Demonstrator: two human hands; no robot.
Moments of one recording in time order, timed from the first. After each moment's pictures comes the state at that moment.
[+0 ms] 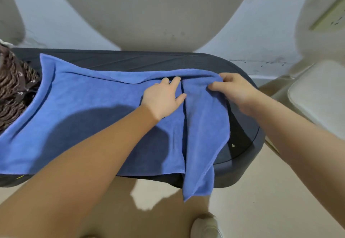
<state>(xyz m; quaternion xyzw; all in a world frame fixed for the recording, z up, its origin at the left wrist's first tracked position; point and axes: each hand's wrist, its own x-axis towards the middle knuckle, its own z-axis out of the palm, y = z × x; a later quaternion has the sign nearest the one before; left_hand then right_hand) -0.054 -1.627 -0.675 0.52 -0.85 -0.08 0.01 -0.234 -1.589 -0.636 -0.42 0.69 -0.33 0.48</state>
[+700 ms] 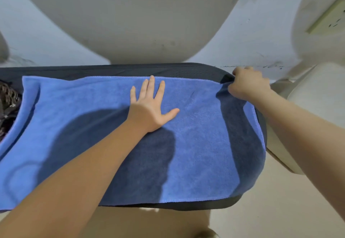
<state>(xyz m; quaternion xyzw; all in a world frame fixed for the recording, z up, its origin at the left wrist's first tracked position) -0.049 -1.654 -0.704 0.54 -0.83 -0.10 -0.02 -0.293 -1.640 -0.644 -0.49 0.86 0.07 0.12</state>
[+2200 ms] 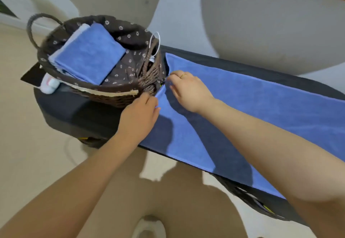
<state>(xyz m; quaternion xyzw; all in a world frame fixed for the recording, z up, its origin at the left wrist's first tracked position) 0.254 -1.581 -0.668 0.65 -0.76 0.00 0.09 0.102 -1.658 -0.644 -0.87 0.47 -0.05 0.12</state>
